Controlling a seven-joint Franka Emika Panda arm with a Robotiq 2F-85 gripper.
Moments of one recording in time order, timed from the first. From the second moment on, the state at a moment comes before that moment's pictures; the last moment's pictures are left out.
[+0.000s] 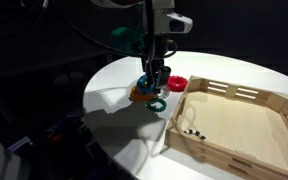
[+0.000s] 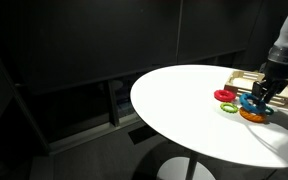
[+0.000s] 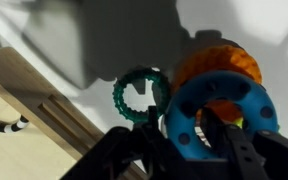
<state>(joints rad) -0.13 -0.07 -0.04 -2.62 -0.01 2.56 0.17</state>
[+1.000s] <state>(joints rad) -0.12 -0.12 -0.08 -2.57 0.06 2.55 0.17</state>
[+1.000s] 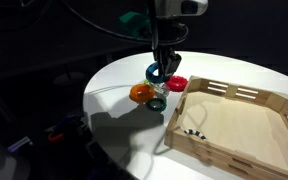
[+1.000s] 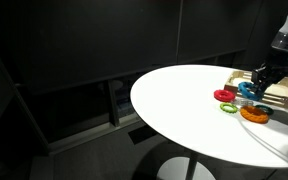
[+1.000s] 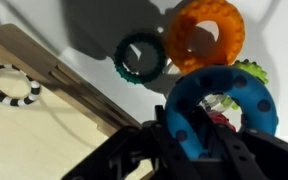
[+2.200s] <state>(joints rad) -0.23 0.03 -0.21 -2.36 0.03 2.61 0.36</state>
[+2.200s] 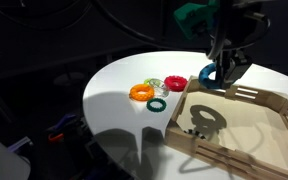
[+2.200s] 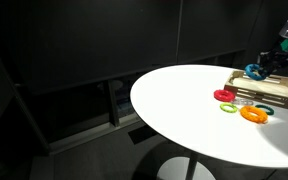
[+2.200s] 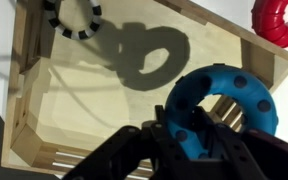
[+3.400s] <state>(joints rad) -0.20 0.17 -0.26 -2.32 -0.01 2.49 0.41</state>
